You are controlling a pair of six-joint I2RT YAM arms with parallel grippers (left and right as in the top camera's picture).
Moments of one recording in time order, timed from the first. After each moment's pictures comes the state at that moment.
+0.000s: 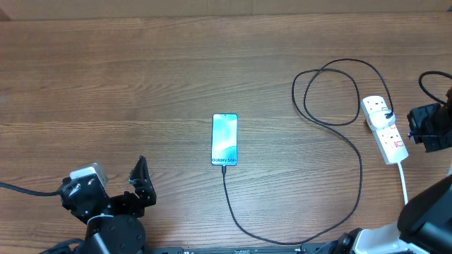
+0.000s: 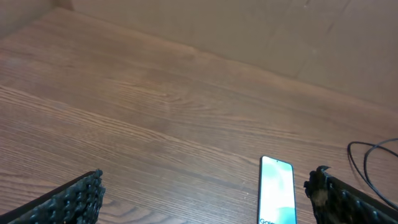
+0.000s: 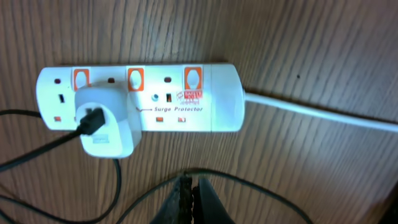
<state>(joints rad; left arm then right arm) -0.98 0.49 0.99 -1.25 -0.94 -0.91 -0.56 1.71 1.45 -1.22 0.02 0.79</state>
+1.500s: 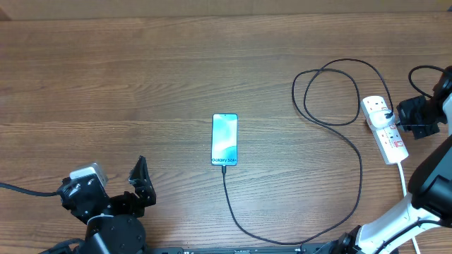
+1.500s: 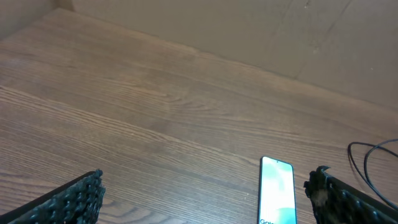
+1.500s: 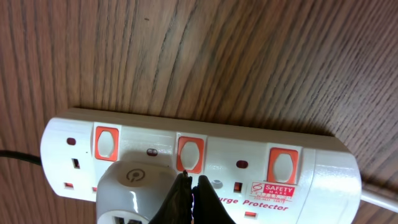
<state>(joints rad) -0.98 0.49 0.99 -1.25 -0.94 -0.91 -0.56 1.98 1.49 -0.98 -0.08 0.72</state>
